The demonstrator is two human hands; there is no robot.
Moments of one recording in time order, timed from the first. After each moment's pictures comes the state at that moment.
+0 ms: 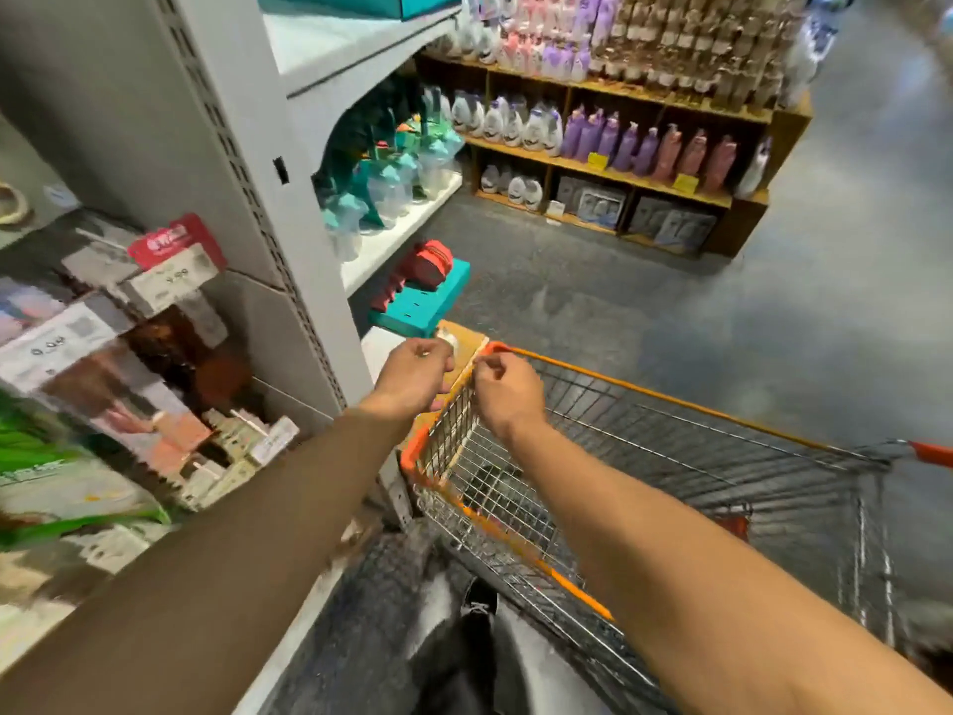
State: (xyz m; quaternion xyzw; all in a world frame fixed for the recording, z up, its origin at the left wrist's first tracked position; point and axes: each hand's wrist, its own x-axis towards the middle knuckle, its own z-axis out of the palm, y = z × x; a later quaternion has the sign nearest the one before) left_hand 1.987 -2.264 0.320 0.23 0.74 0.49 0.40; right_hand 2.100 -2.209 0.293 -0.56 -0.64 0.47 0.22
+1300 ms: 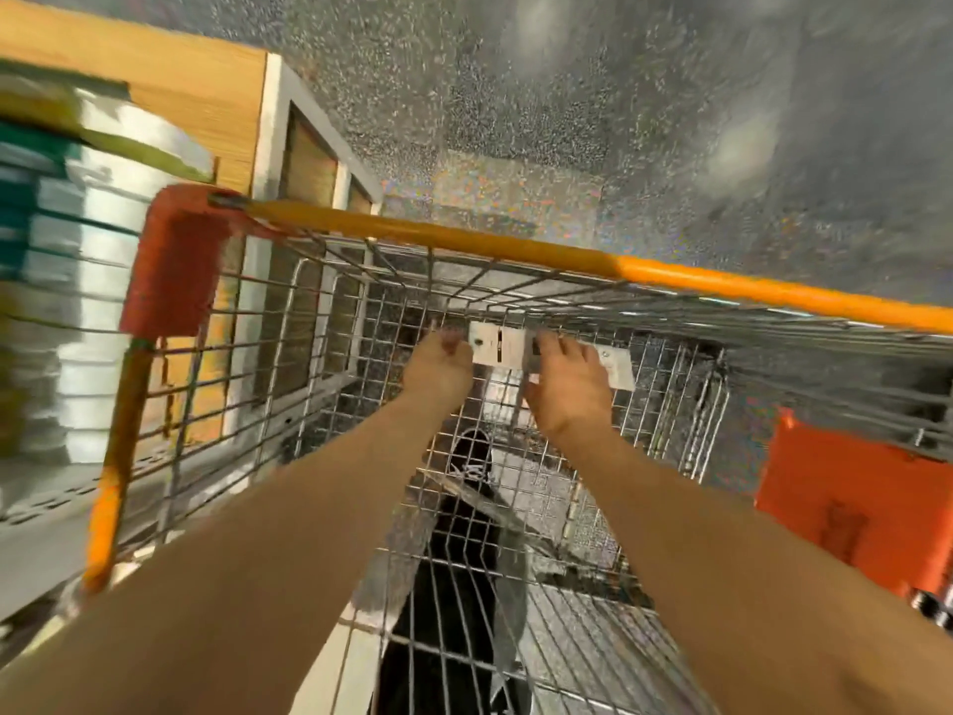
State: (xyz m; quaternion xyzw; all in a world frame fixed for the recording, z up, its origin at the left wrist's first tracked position) left_hand 2.052 -2.002 -0.175 0.19 0.79 0.10 0.58; right_hand 2.213 -1.992 -0.184 -0.64 -0.67 0.33 -0.20
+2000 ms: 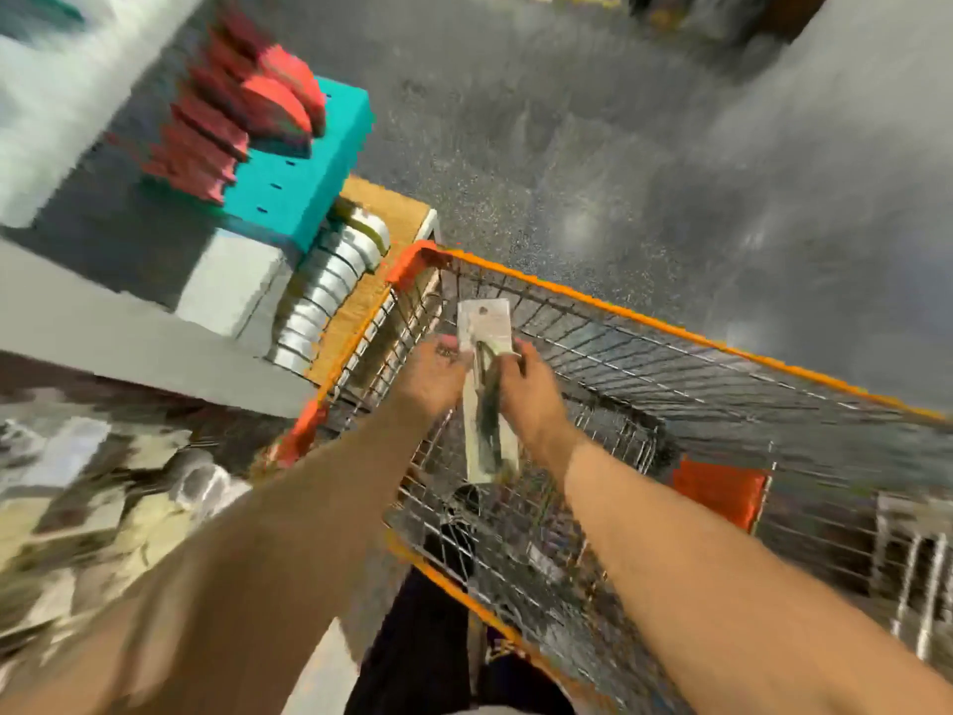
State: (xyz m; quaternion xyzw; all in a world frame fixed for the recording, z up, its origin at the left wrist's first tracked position) left_hand 2.044 -2.095 0.067 0.18 0.77 0.35 0.50; right_hand 2.172 -2.063 0.072 -0.59 -0.53 0.59 0.14
